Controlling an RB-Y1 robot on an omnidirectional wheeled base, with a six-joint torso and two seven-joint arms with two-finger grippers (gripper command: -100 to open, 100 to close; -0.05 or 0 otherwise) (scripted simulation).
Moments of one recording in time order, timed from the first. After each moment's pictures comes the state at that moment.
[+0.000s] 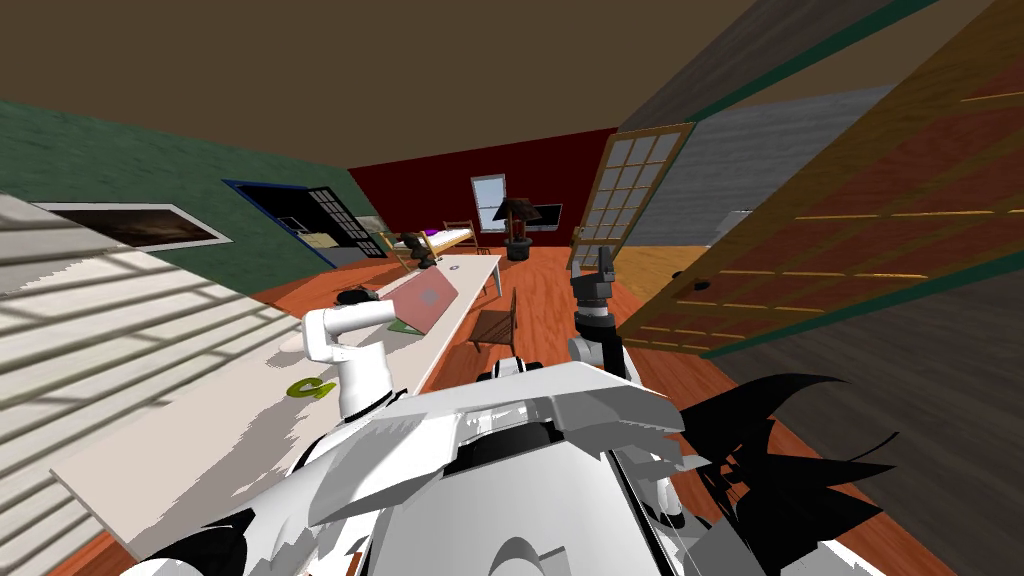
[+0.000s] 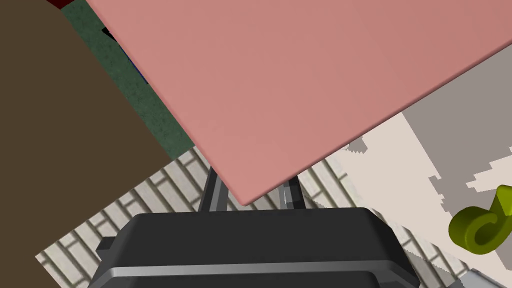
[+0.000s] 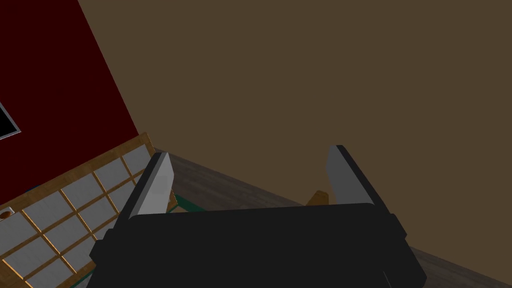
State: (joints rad) left arm -0.28 0.30 0.41 -1.96 -0.37 1.26 -0.02; right arm 0.47 -0.01 -0.01 -2.38 0.01 -0.47 -0.07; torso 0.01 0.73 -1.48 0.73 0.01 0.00
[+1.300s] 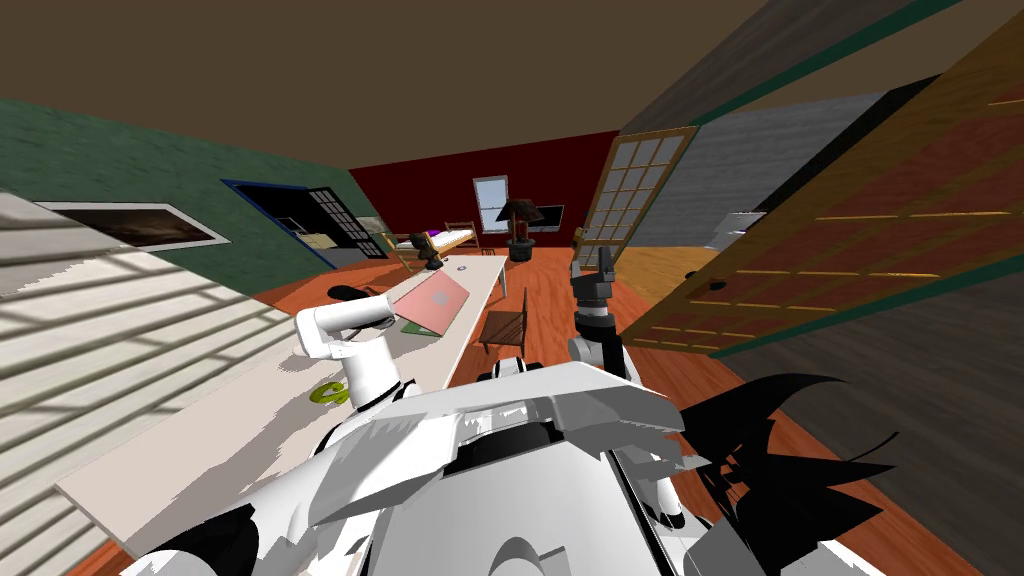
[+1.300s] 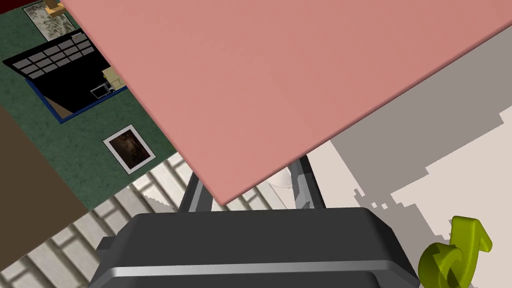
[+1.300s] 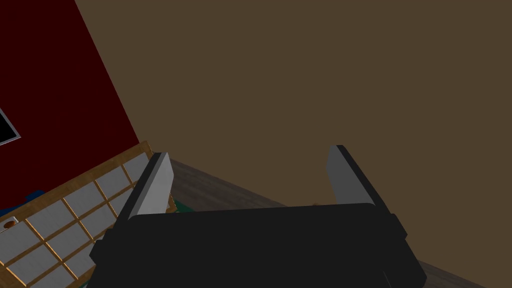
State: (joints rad) left arm -0.34 0.24 0.47 -1.98 -0.26 1.52 -0.01; right arm 0.47 -0.01 -0.01 -2.38 0.01 -0.47 -0.07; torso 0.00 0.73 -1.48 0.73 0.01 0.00
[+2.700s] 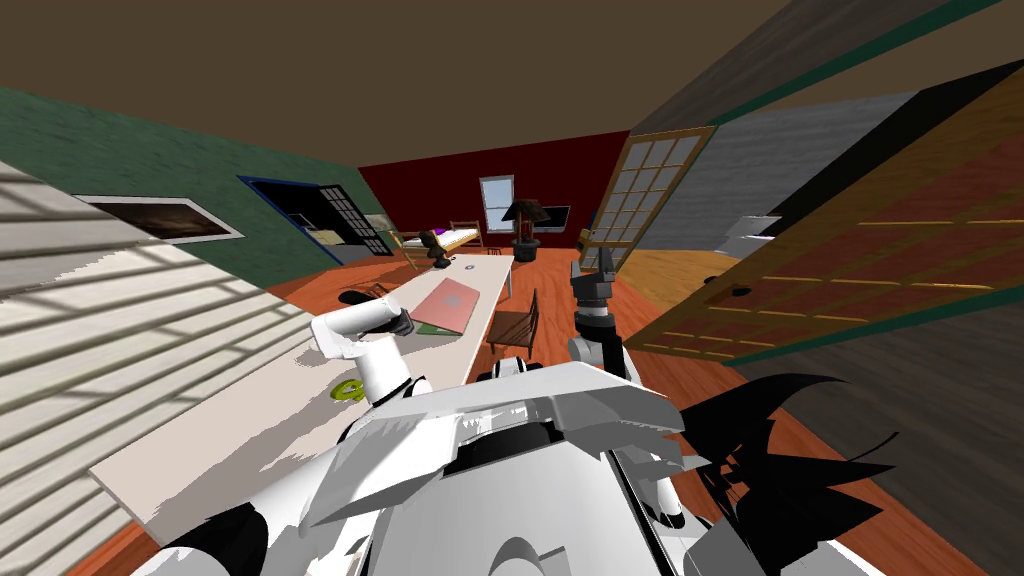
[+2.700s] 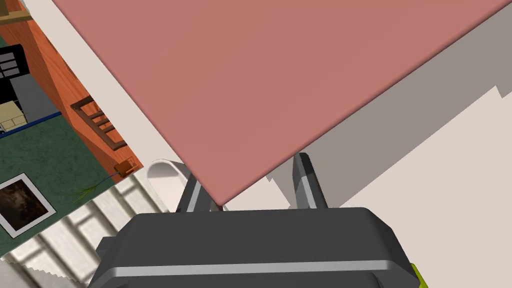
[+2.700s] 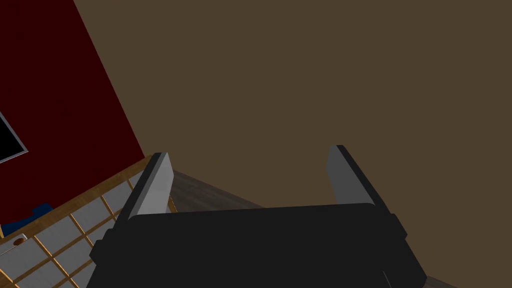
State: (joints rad) left arm -0.36 0.15 0.53 -1.94 -0.15 1.67 0.03; right arm 0.47 -0.01 -0.01 -2.38 0.01 -0.47 -0.07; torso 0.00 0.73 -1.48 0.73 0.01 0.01
